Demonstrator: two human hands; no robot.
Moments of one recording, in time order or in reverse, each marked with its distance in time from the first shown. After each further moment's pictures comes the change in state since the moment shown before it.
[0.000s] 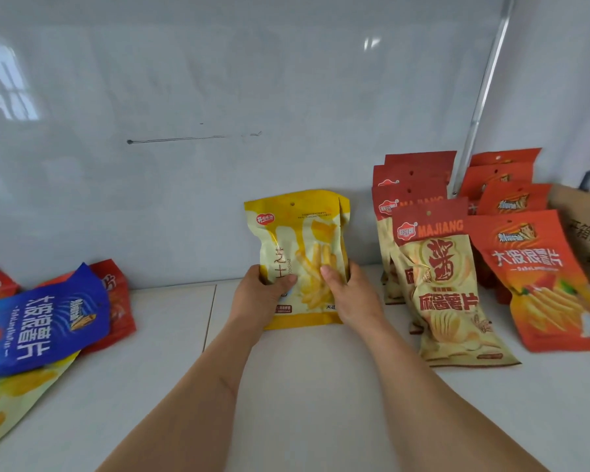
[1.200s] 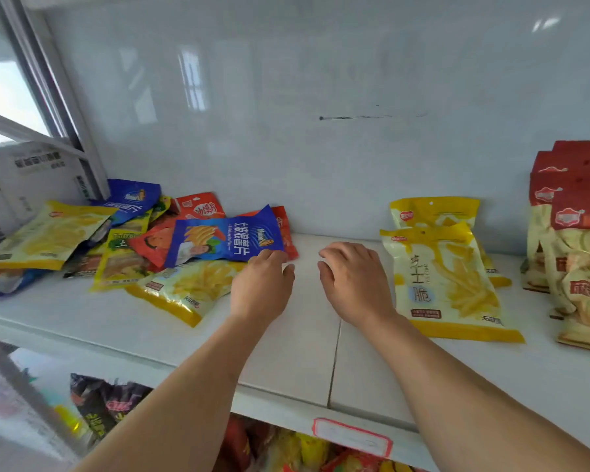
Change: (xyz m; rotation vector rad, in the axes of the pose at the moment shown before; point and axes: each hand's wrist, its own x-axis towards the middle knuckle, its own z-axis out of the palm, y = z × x) left_hand -0.149 -0.031 -0.180 0.987 0.457 0.157; right_hand -0.151 -0.106 0.109 -0.332 0.103 -0.997
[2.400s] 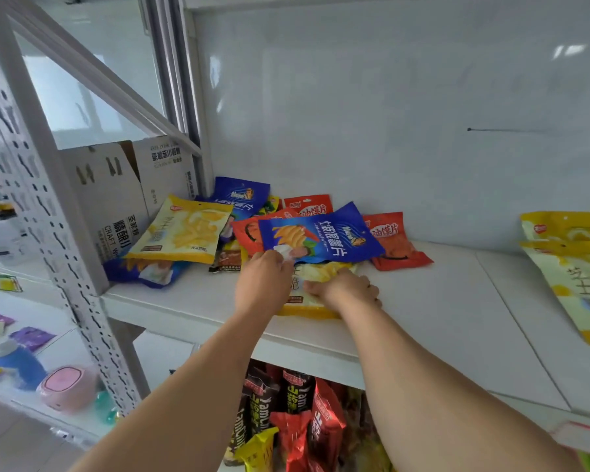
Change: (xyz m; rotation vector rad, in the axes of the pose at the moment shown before) left_hand 0.018 -0.281 -0.091 -0.257 0.024 -0.179; right_hand 0.079 -0.295 0.106 0.150 -0.753 0.940
